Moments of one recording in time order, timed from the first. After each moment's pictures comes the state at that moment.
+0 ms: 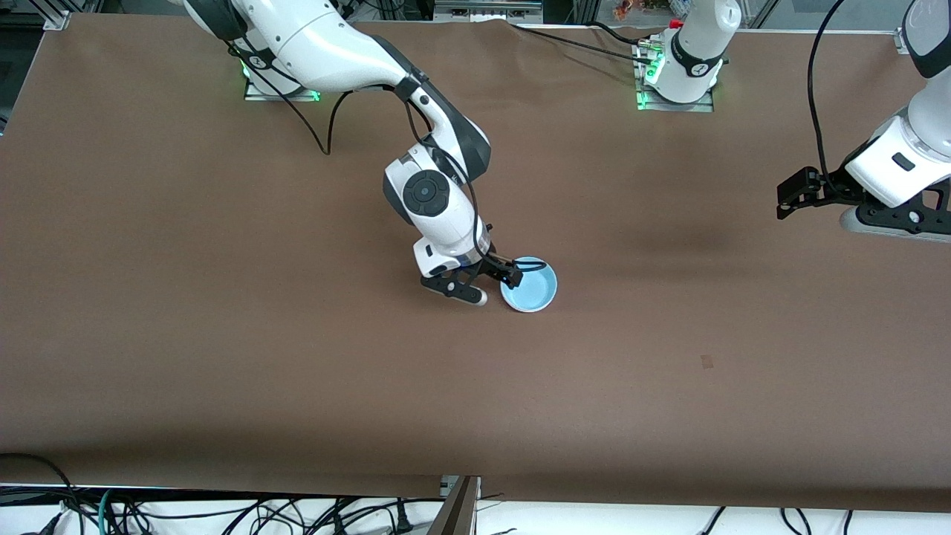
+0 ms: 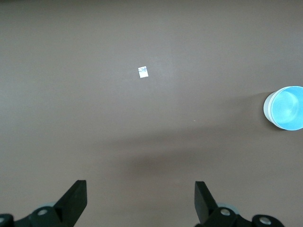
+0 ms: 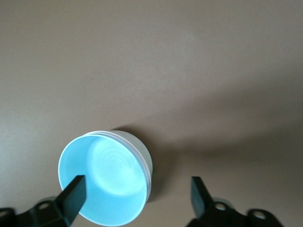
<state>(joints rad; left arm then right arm) 0.01 0.04 -0.06 -1.66 0.01 1.71 0.06 0.67 0.85 0.06 -1.24 0.16 2.32 0.96</state>
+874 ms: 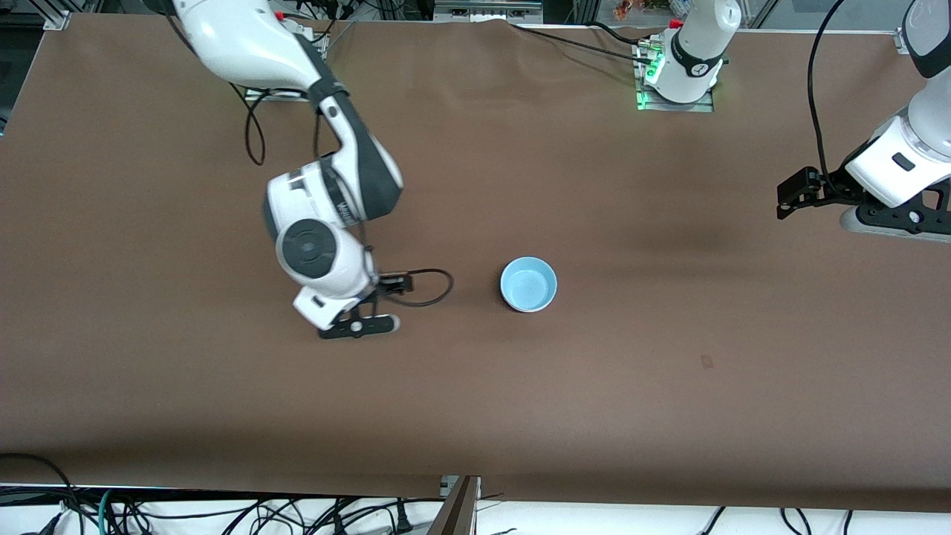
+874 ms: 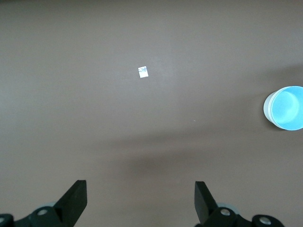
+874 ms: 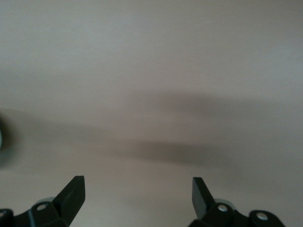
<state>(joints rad) 0.01 0.04 -0.06 -1.66 0.01 1.71 0.06 0.54 0.72 -0.15 -1.24 0.15 1.86 0.23</state>
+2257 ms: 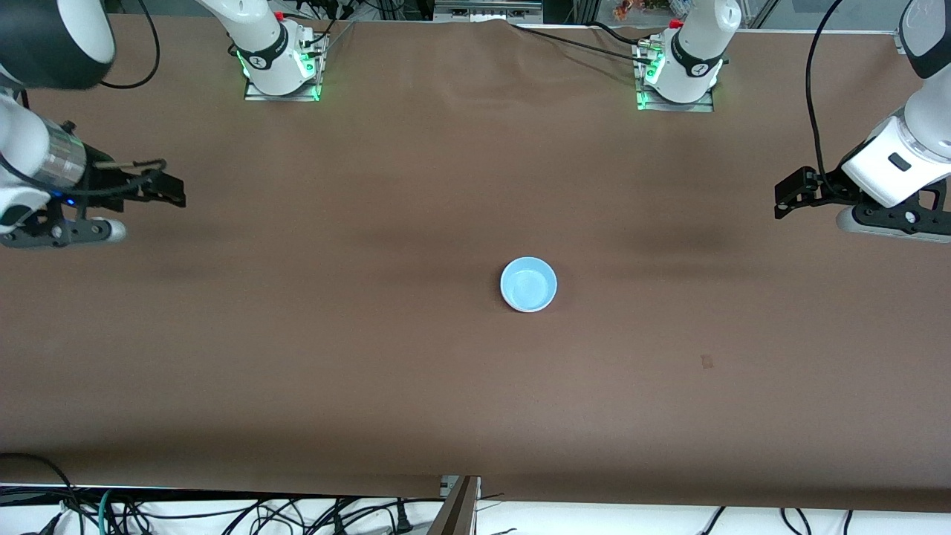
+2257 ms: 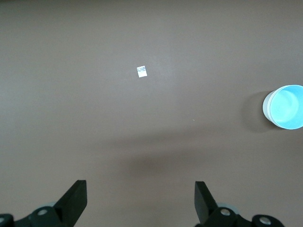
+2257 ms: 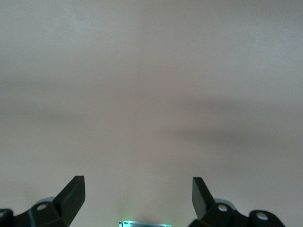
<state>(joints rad) 0.01 0.04 -0.06 -1.66 0.01 1.71 0.06 0.09 0.15 0.00 -1.50 -0.01 1.49 -0.02</state>
